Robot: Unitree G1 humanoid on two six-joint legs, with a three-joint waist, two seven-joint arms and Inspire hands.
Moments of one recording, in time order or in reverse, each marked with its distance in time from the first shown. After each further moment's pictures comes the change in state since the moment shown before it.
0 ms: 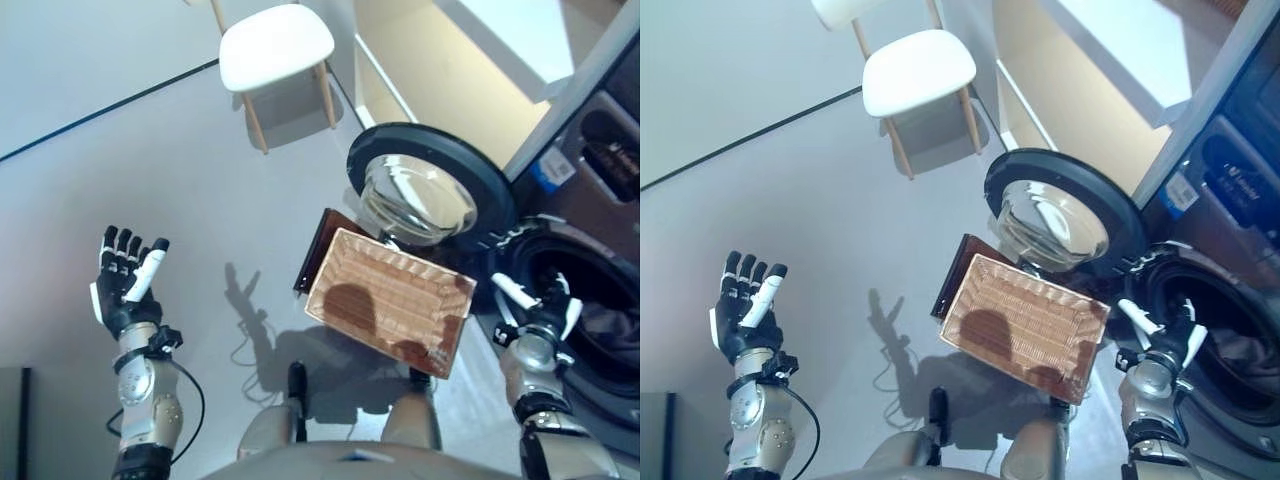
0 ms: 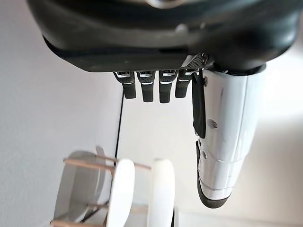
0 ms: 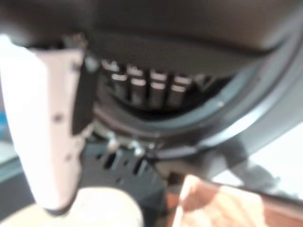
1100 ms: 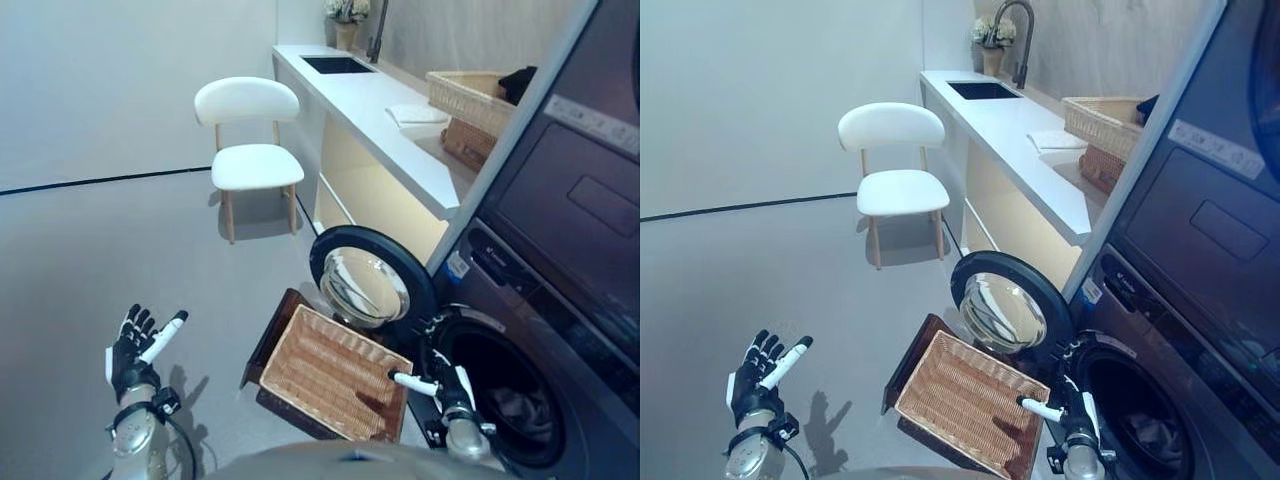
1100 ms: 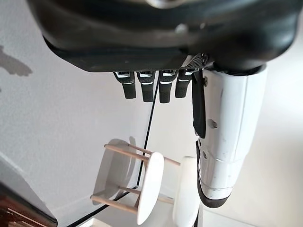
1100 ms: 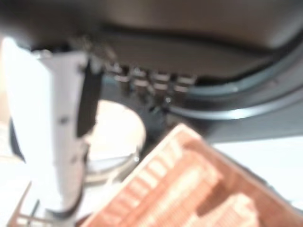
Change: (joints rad) left arm 0.137 -0.004 0.001 0.162 0.179 0.127 -0.025; right arm 0.311 0.166 0.233 -0.098 -0.272 0.079 0.128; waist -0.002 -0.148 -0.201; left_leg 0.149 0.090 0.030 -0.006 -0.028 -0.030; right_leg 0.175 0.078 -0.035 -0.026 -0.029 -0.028
